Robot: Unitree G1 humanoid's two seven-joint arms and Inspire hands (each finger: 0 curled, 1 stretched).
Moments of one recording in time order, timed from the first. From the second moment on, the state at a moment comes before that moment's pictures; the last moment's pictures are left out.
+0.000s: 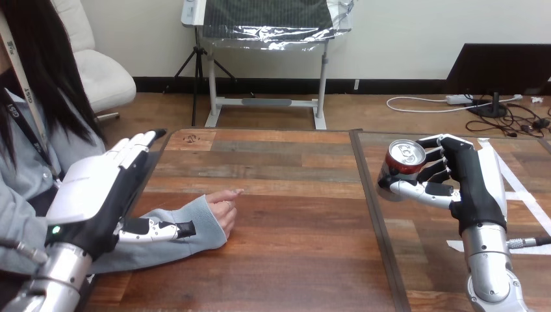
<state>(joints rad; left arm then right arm) -0.08 0.51 0.06 0.41 0.72 -0.53 0.22 -0.46 -0.34 -0.01 1.10 -0.27 -0.67 -0.34</state>
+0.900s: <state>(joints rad) -0.24 0.57 -0.10 0.67 0.68 -0.57 0.12 -0.41 -0.34 -0.01 1.00 -0.27 -0.67 -0.31</state>
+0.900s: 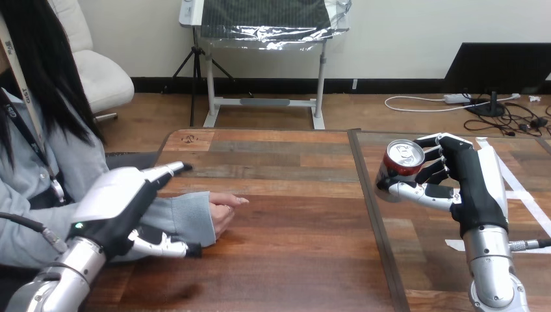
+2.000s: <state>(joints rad) -0.35 0.60 -0.23 0.84 0.70 -0.58 0.09 -0.38 -0.35 -0.01 0.90 -0.25 -0.68 -0.28</state>
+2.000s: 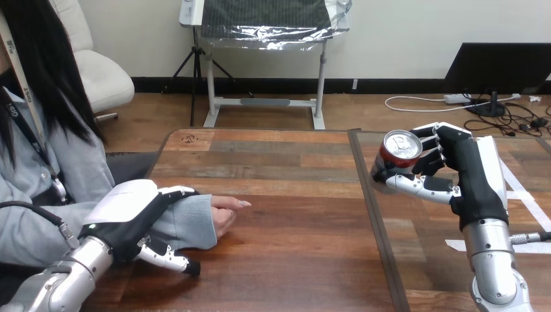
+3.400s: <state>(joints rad) -0.36 0.61 -0.26 0.85 0.72 -0.59 0.17 -0.35 -0.35 -0.01 0.84 -0.24 -0.67 -0.25</state>
